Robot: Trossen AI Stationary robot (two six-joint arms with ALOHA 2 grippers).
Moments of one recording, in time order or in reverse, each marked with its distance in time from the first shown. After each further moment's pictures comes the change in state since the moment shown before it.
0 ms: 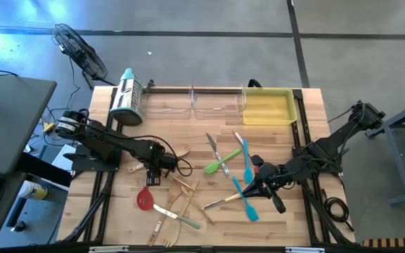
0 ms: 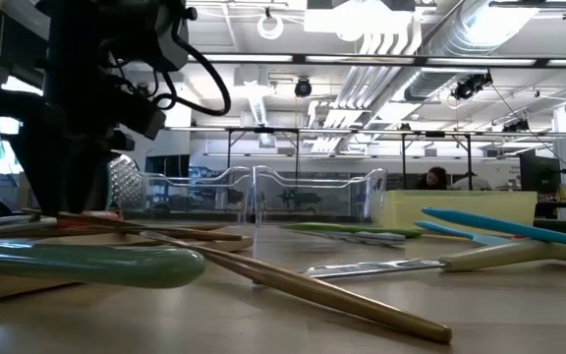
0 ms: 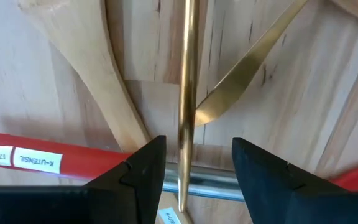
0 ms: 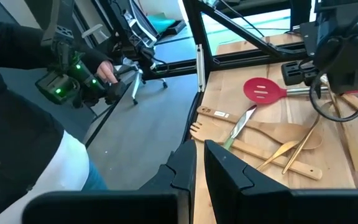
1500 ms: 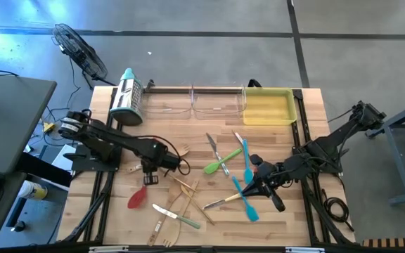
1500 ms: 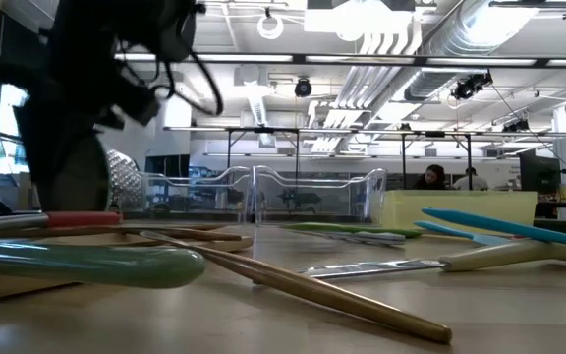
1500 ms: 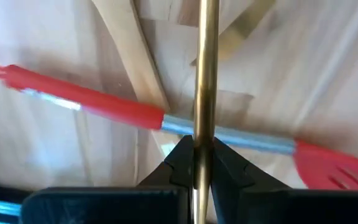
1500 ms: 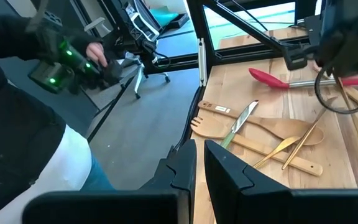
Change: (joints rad) left arm 0.000 0.037 0.168 -0.310 0.041 -0.076; right arm -0.028 -0.001 0.000 -0.017 -0.053 -0.009
